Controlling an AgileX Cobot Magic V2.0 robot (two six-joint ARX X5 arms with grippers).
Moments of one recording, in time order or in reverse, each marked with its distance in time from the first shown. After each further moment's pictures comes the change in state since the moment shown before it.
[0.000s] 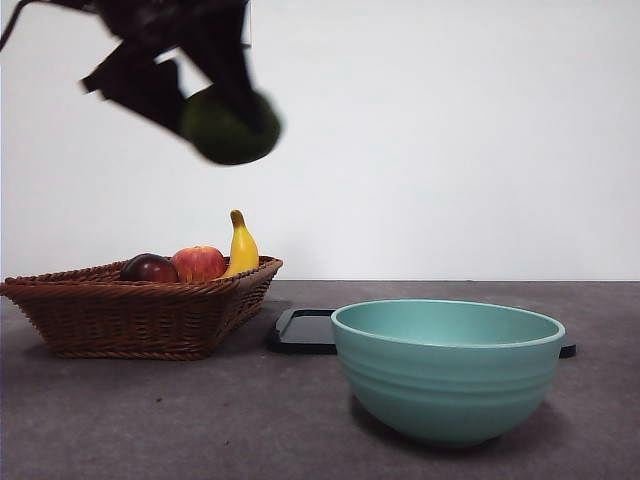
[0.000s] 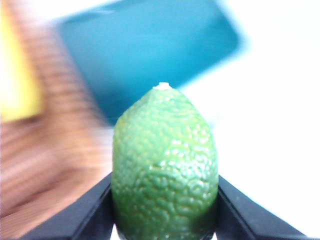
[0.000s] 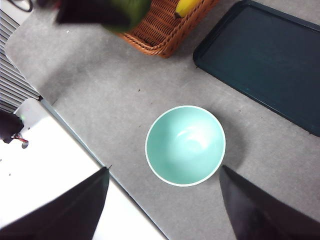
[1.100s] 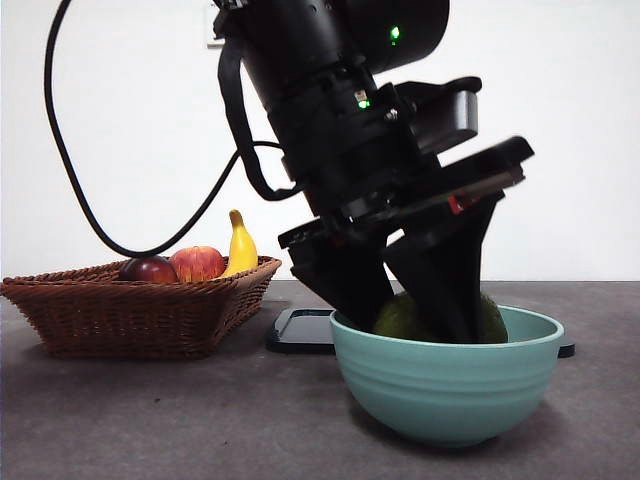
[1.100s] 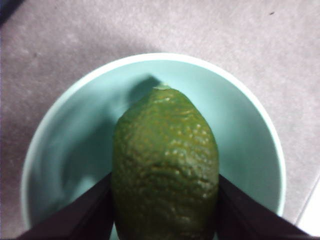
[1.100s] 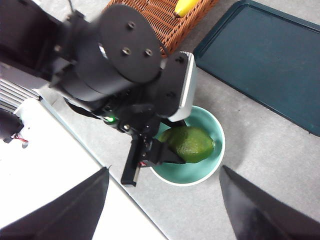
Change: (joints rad) left arm -0.367 0.409 0.000 0.212 -0.098 0.027; right arm 0.000 0.000 0.000 0.000 0.000 0.000
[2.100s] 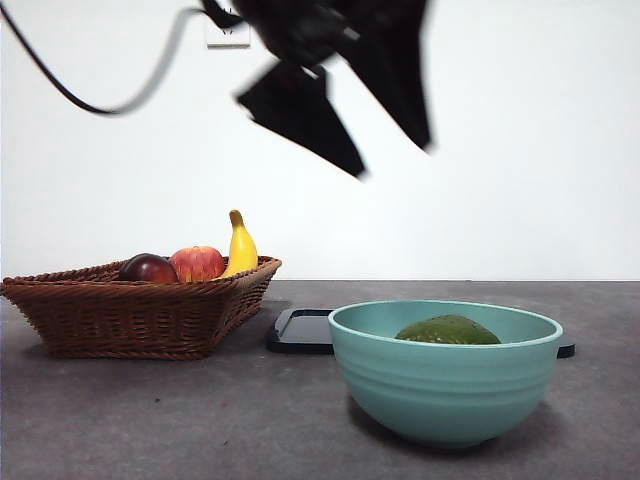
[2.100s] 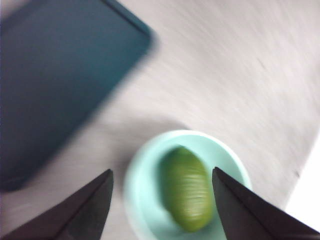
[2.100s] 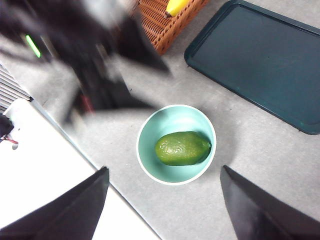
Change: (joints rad) left arm 0.132 -0.260 0.075 -0.089 0.000 -0.020; right arm 0.001 0.000 0.000 -0.001 0.039 0.000
